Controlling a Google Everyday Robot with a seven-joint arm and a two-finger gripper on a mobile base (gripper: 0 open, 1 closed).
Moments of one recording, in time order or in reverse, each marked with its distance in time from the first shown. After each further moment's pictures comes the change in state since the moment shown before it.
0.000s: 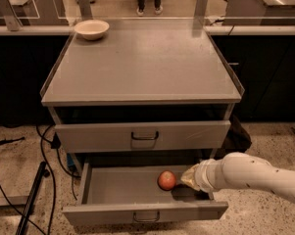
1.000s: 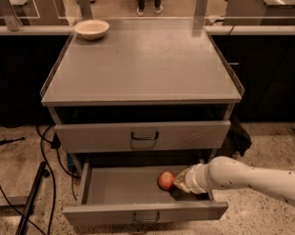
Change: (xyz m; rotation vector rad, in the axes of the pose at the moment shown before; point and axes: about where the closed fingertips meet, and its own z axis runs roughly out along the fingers) arm 0.021 -0.004 0.087 -0.070 -0.026 -0.010
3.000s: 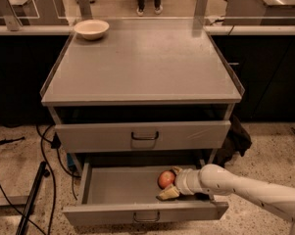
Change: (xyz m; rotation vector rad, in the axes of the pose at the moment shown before) arm 0.008 -0.015 0.097 -0.028 -0.157 0.017
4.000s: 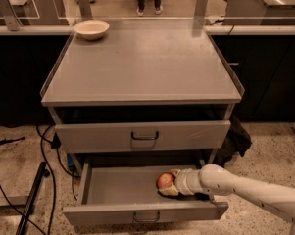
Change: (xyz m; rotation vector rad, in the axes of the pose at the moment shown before) arm 0.001 0.000 0.002 -0.001 -0.003 0.001
